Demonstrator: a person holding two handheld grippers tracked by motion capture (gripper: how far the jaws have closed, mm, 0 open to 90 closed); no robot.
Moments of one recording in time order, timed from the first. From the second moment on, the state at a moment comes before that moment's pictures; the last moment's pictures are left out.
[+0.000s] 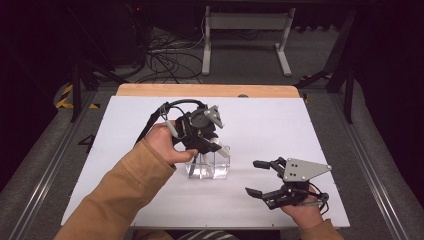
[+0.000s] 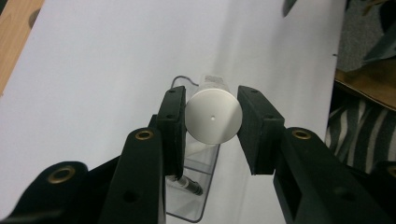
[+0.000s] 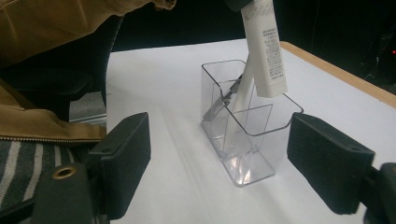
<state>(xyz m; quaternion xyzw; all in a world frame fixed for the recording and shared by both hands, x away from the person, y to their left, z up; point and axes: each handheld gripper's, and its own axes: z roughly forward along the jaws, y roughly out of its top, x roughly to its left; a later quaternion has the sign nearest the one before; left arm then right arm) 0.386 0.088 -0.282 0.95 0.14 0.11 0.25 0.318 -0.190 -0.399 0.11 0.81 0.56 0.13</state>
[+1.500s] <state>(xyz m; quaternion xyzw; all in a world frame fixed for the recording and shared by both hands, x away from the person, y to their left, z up) 0.414 0.063 -0.327 0.96 0.21 0.05 0.19 0.323 -0.205 -0.395 0.13 0.79 0.58 0.14</state>
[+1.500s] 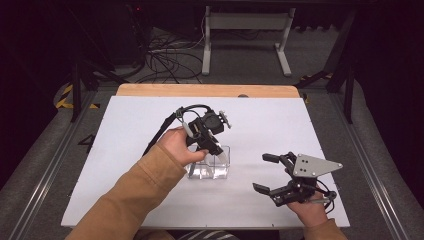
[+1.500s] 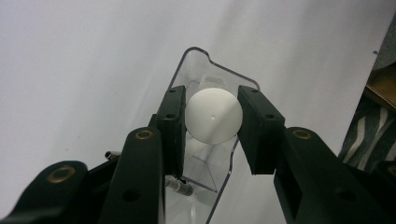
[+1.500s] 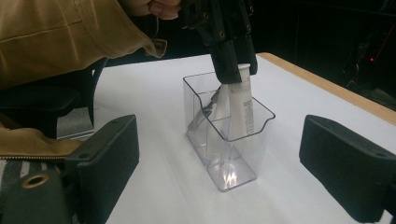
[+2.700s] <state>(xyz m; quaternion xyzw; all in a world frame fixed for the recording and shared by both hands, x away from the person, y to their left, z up) 0.352 0.162 -0.309 0.85 0.23 0.18 0.44 0.330 -0.209 -0.397 0.16 0.78 0.58 0.15</state>
